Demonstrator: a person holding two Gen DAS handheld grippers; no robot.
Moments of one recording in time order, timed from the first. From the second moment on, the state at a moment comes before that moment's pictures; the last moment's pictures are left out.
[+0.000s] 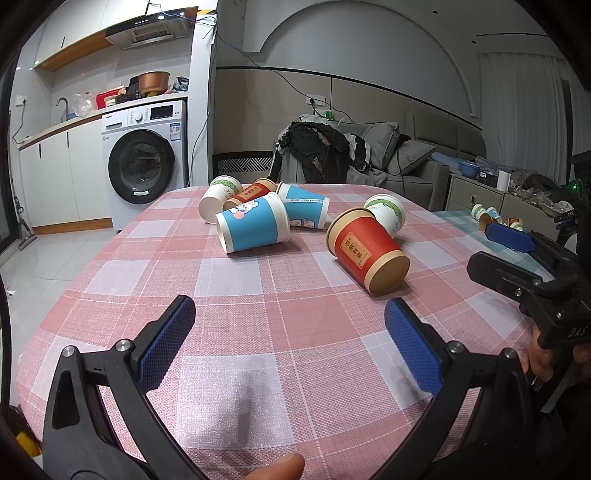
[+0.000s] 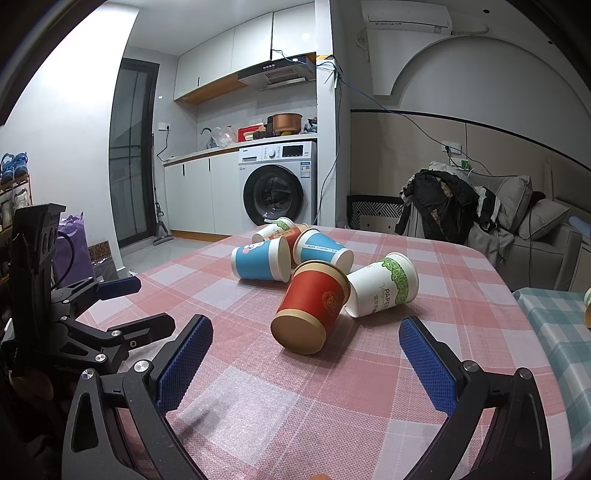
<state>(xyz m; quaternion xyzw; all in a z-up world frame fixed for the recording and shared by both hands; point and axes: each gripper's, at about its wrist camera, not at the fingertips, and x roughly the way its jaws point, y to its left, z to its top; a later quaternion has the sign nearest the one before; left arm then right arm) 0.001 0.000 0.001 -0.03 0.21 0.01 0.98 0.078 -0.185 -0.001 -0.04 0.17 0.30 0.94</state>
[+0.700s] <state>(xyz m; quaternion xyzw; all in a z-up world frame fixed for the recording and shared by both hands) 0.002 -0.004 0.002 -0.02 0.22 0.03 0.98 0.077 -0.186 -0.002 -0.04 0.17 0.30 0.94</state>
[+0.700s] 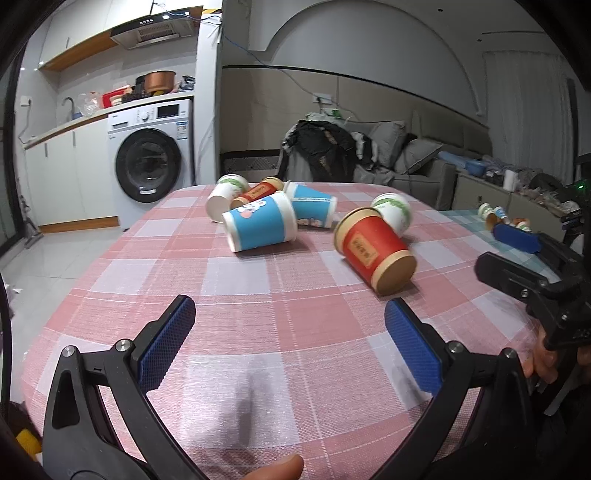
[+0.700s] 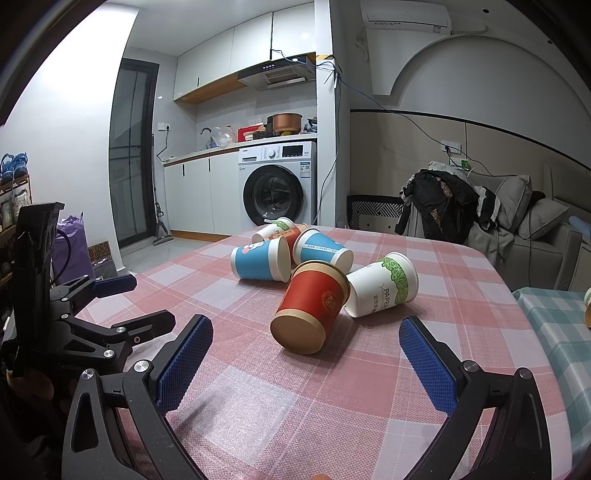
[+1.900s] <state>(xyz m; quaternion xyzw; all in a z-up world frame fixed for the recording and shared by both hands) 0.020 -0.027 -0.010 0.04 0.31 0.08 0.95 0.082 -0.188 -0.001 -0.03 0.18 0.29 0.94</state>
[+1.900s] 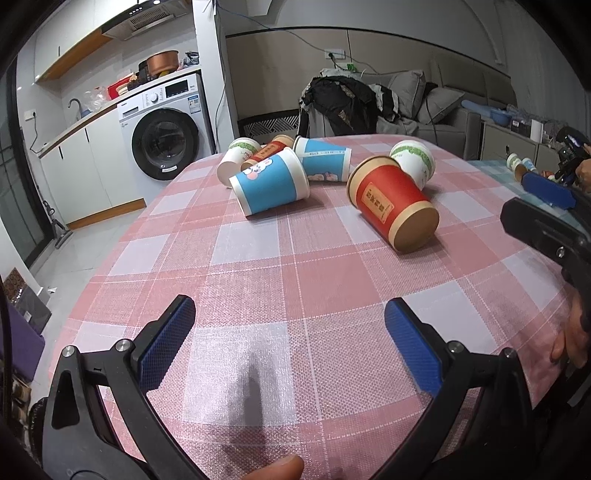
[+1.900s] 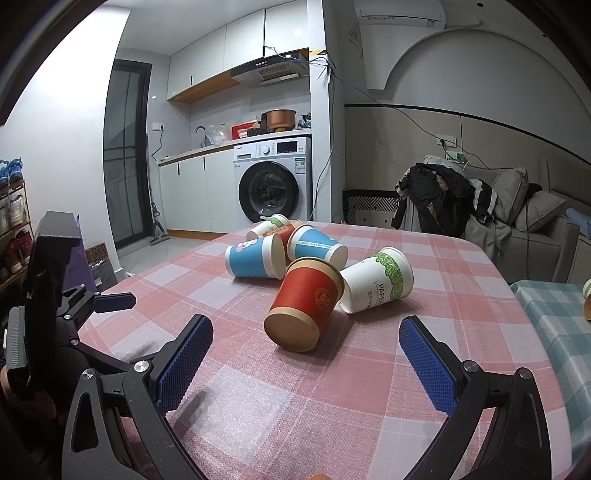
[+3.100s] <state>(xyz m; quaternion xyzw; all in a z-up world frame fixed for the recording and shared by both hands) 0.092 -0.056 0.005 0.02 0.35 0.06 0.94 0.107 -0.224 -0.001 -0.02 0.21 0.20 0.96</state>
